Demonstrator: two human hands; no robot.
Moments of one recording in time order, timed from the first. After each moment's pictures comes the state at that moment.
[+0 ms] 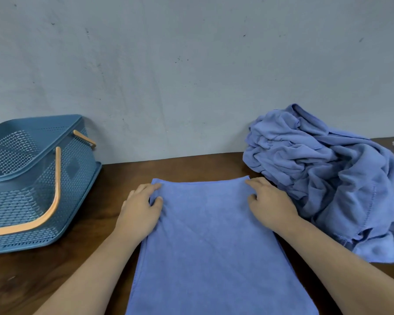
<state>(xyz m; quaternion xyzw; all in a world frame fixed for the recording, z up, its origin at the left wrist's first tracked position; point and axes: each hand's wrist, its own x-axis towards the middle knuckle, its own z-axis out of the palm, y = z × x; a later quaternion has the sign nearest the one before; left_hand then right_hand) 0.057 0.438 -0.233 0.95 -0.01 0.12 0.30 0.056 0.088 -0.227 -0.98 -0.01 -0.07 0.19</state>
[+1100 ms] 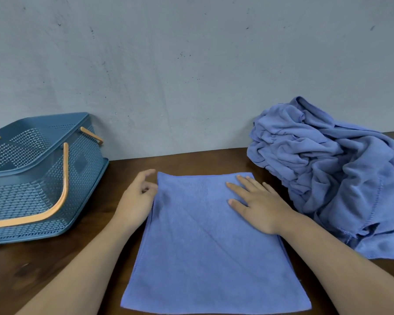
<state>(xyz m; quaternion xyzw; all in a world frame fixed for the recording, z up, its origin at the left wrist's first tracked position) 0.051 0.440 -0.215 0.87 0.05 0.09 0.49 0.050 0.101 -0.230 -0.98 -0.14 0.04 0.11</state>
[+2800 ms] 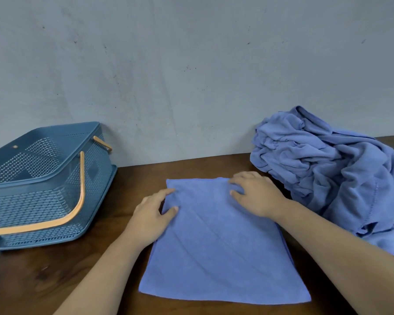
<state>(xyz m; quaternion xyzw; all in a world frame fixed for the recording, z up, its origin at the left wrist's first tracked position) 0.037 0.456 -0.233 0.94 -0.06 0.06 0.33 0.073 0.124 -0.203 -0.98 -0.14 -0.05 0.13</state>
